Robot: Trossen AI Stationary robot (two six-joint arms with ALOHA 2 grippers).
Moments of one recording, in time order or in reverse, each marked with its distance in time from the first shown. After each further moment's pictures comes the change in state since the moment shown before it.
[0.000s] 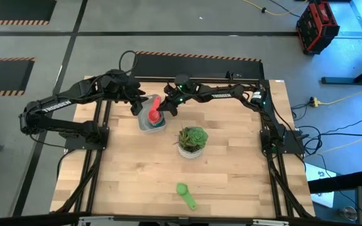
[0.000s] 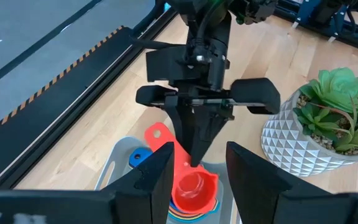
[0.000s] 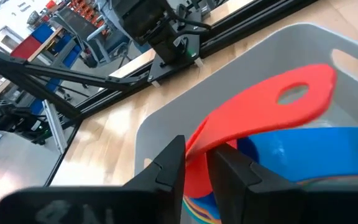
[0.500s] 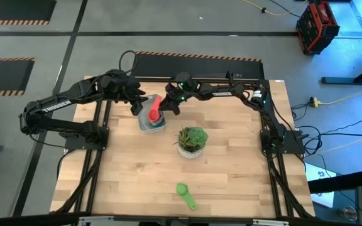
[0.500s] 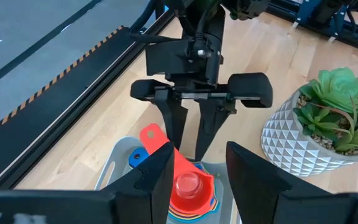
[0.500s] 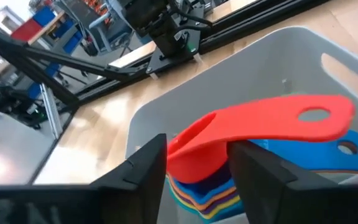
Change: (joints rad) left arm 0.000 0.000 0.000 0.000 0.000 0.000; right arm -0.028 0.000 0.000 -0.026 -0.038 -0.112
